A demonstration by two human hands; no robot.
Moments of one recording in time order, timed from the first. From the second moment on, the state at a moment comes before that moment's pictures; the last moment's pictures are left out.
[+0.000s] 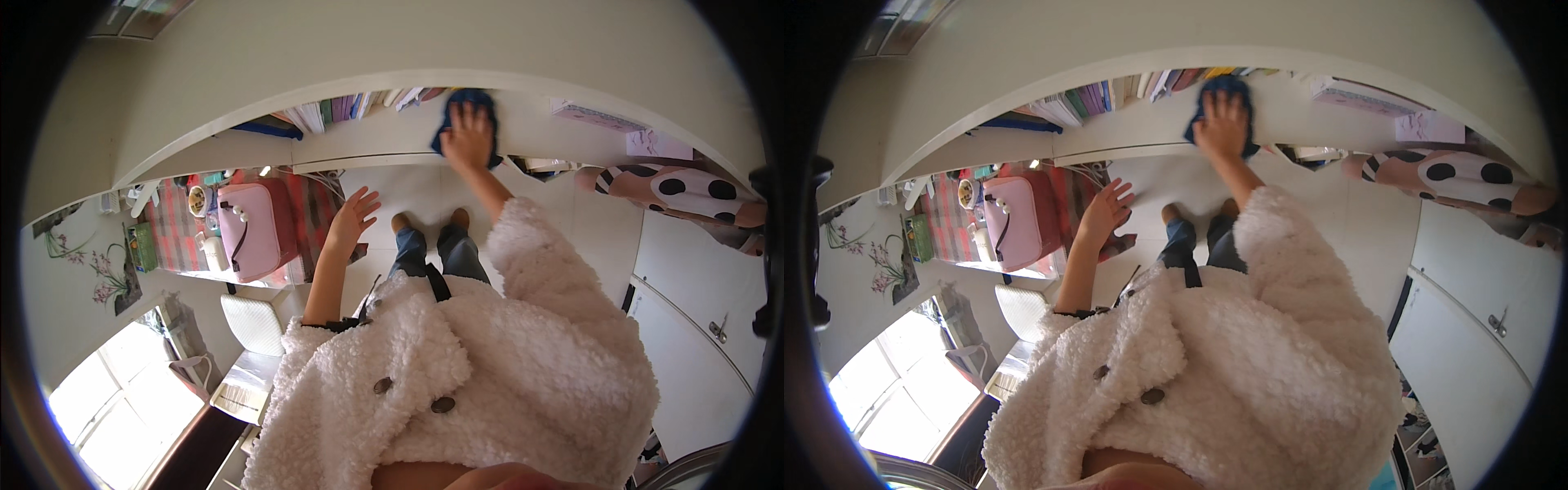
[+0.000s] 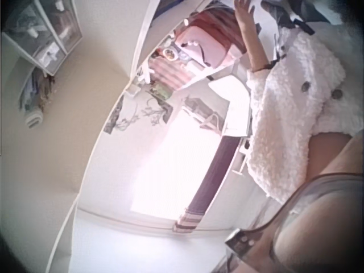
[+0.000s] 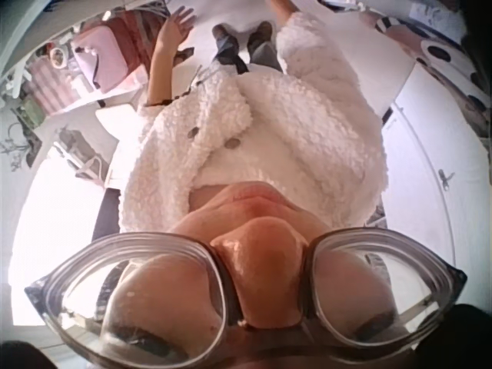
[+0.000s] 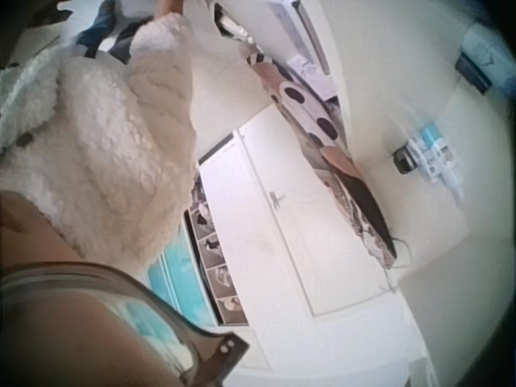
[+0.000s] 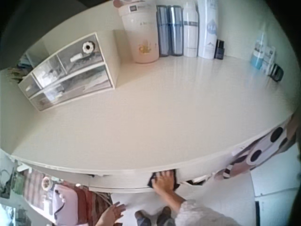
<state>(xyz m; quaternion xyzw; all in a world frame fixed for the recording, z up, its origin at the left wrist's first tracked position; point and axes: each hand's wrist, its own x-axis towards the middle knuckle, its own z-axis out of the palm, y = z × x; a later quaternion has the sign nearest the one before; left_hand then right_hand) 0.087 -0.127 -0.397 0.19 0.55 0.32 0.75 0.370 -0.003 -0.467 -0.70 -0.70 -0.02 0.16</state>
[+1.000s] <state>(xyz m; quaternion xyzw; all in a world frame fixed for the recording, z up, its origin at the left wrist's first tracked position) -0.018 -0.157 -0.370 0.20 0.62 0.37 0.66 0.222 -0.023 -0.464 -0.48 -0.86 0.04 0.16</state>
